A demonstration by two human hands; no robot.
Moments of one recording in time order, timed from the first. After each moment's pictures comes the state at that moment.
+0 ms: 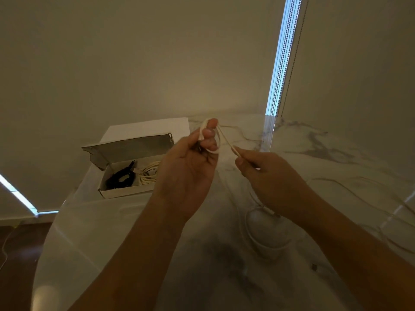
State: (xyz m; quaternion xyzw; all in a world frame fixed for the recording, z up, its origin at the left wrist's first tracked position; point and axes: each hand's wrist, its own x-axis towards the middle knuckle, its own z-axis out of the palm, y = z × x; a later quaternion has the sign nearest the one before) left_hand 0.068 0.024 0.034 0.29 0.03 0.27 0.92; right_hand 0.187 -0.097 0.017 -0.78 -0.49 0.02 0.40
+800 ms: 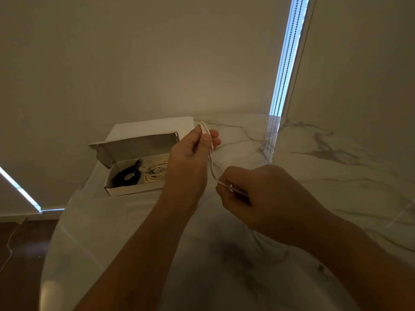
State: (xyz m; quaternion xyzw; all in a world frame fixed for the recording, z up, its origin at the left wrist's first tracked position) left_hand 0.071 0.026 0.022 0.65 0.21 0.45 0.58; right_hand 0.143 -0.111 0.033 -0.70 -0.65 -0.09 0.27
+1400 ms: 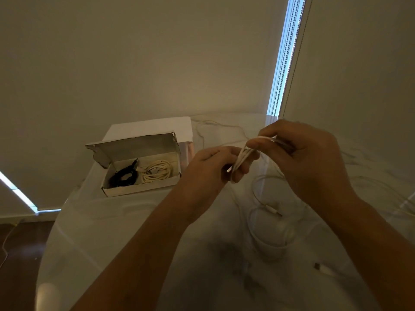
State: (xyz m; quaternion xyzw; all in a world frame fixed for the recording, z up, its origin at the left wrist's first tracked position) left_hand 0.070 0.007 0.028 0.65 0.09 0.24 0.71; right_hand 0.197 -0.121 0.045 -0.70 -0.54 -0.21 0.43
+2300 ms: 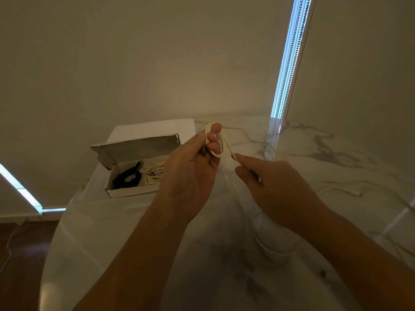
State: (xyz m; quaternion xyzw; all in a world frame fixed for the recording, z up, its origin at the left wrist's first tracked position) left_hand 0.067 0.031 0.031 0.32 0.08 0.31 0.89; right_hand 0.170 -0.100 0.017 -0.79 -0.53 -0.07 0.30
